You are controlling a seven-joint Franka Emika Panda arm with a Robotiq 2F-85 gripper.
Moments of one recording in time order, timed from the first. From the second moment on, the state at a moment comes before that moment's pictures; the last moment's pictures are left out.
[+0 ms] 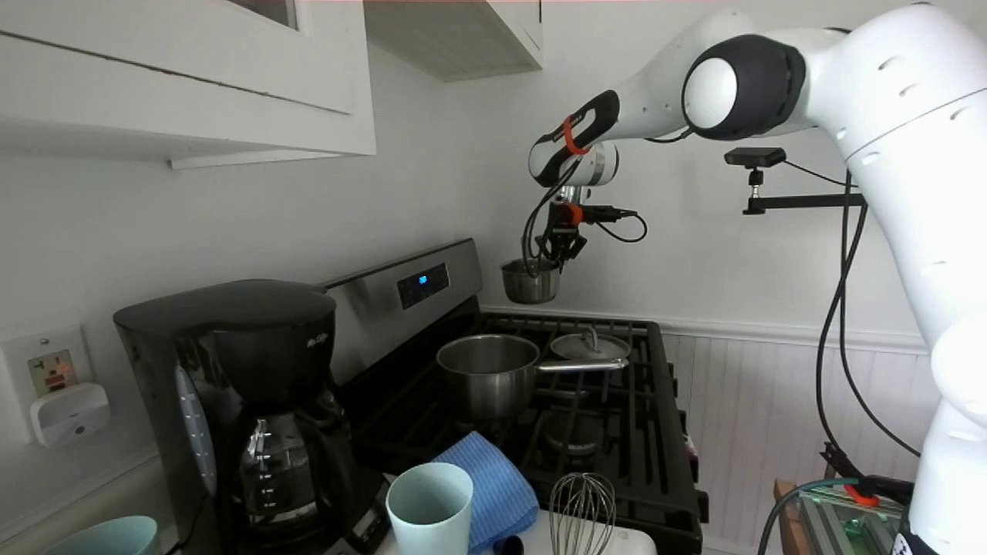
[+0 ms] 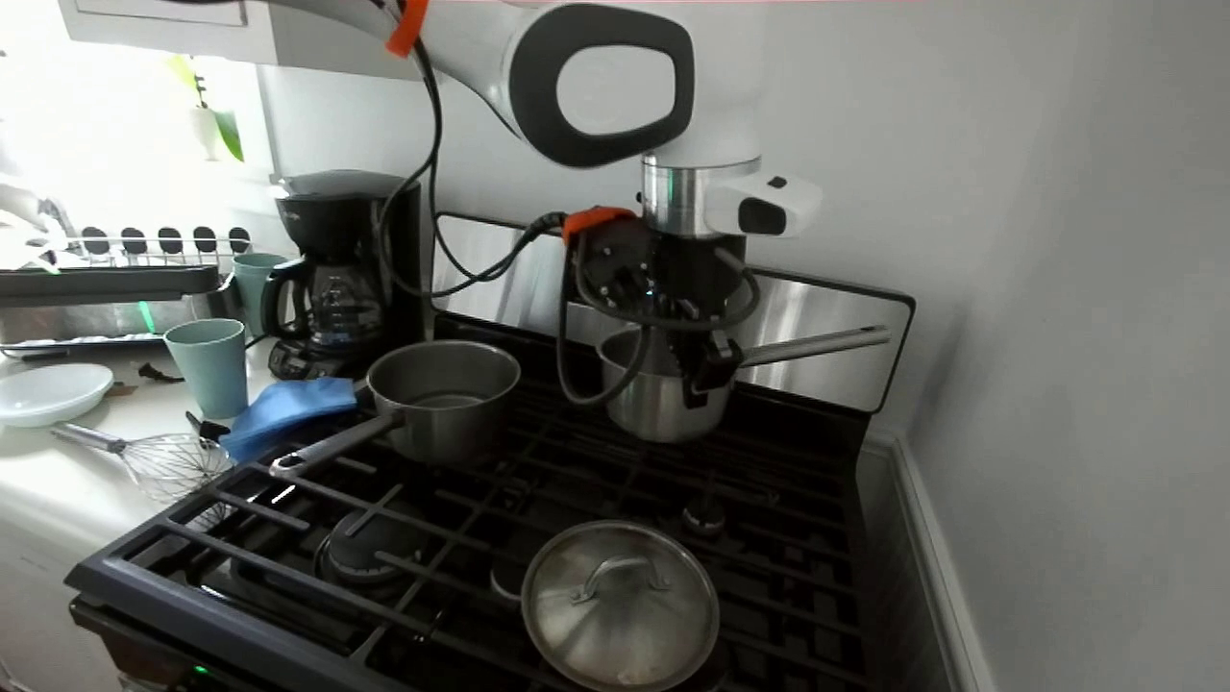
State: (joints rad) arm -0.56 0.50 -0.28 -1.43 0.16 2.12 0.05
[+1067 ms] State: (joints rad) arm -0.48 0.27 -0.30 -1.72 0.06 2.15 -0.08
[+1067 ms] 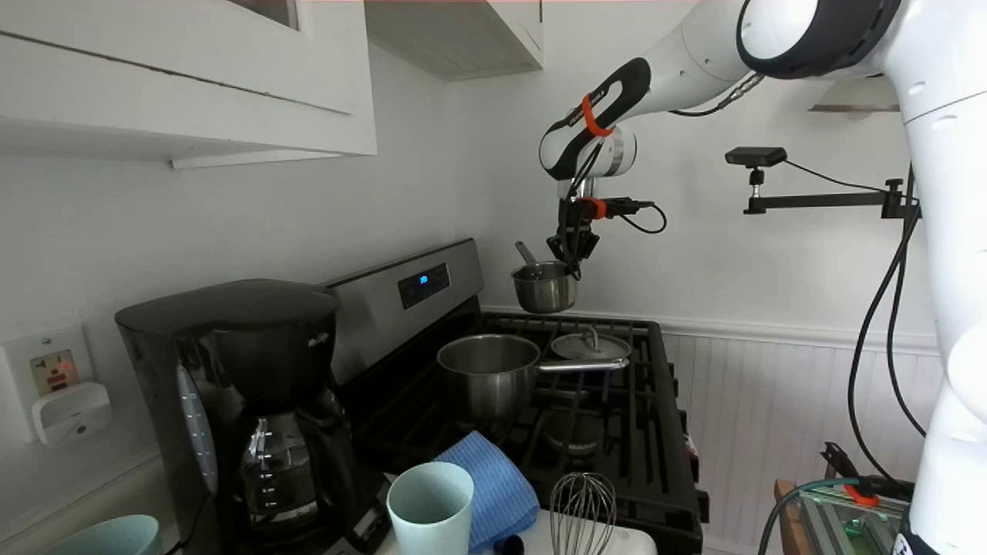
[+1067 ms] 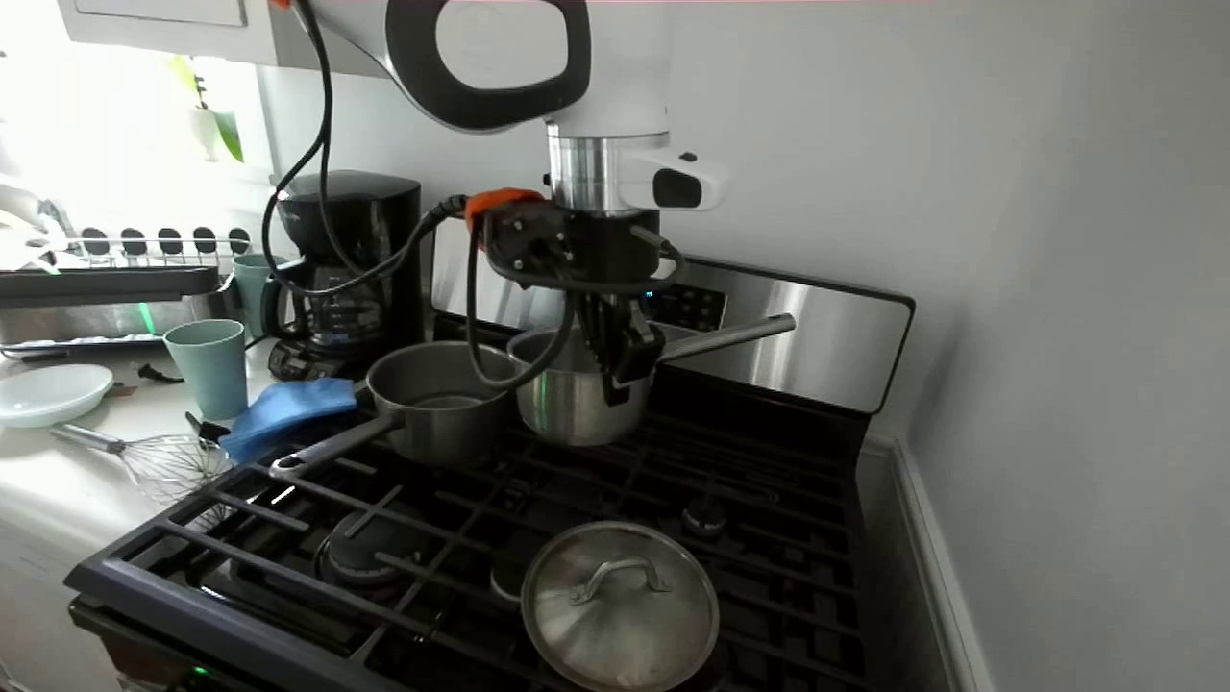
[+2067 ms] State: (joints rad) arm -0.38 0.11 -0.29 -1.89 -0.05 2.20 -0.17
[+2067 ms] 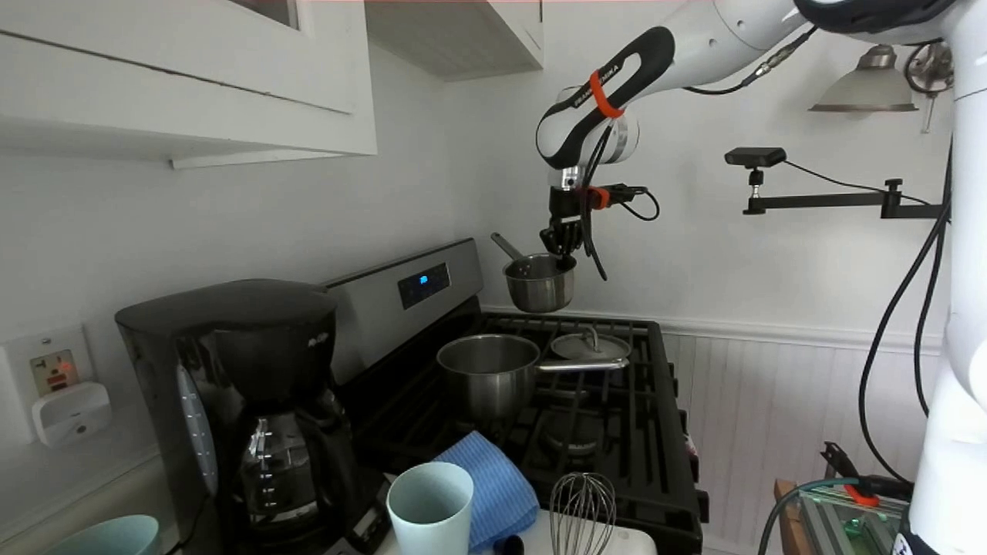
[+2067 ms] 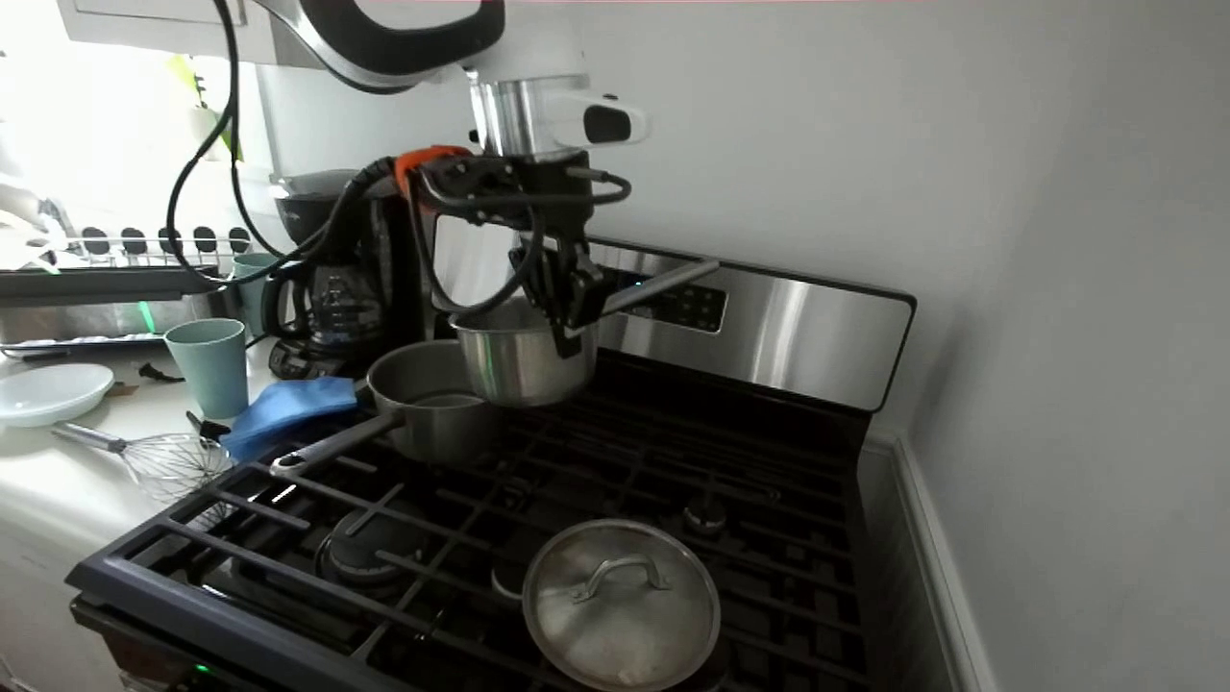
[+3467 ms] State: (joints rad) arm -0.32 -0.19 -0.14 -2.31 -0.93 2.76 0.42
